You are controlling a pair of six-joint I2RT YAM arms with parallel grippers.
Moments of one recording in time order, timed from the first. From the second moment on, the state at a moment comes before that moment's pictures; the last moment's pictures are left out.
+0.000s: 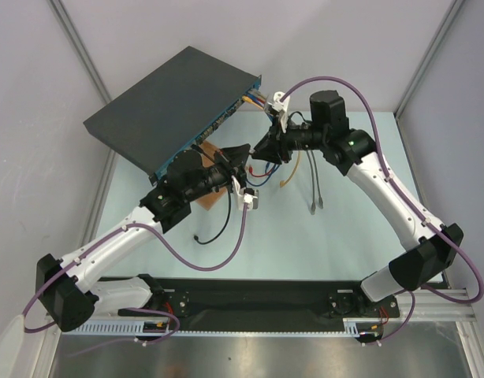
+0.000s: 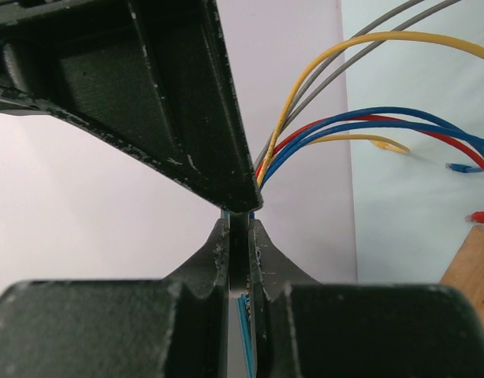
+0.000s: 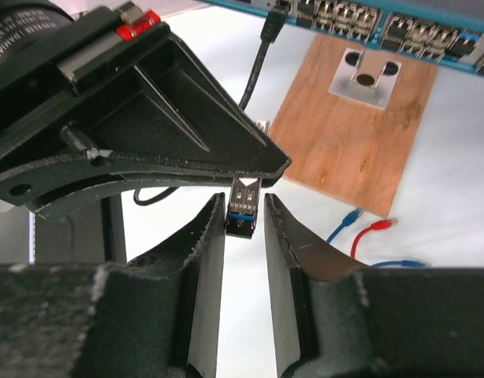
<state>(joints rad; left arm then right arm) -0.73 1.16 1.01 0.04 0.28 1.45 0.52 1.51 1.63 -0.51 -0.80 -0.23</state>
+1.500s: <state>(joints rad) -0.75 1.21 1.03 0.11 0.23 1.27 0.49 1.50 1.61 -0.45 -0.80 -0.22</state>
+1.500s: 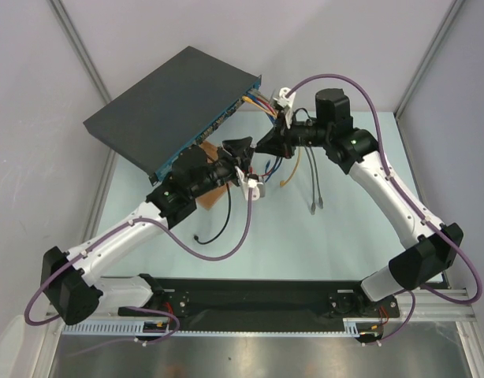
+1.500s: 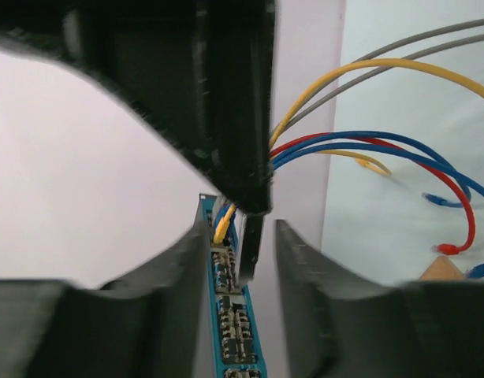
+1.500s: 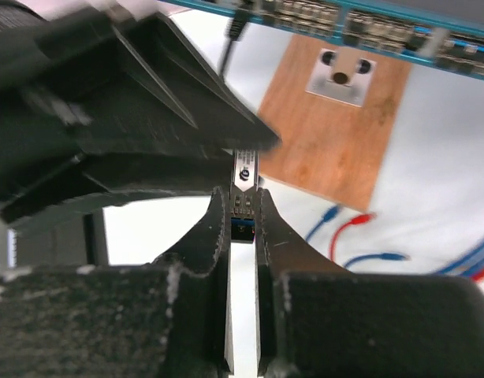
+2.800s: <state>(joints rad) -0.21 1.54 1.65 -0.38 0.40 -0.03 0.40 1.94 1.81 0.03 -0.69 -0.39</state>
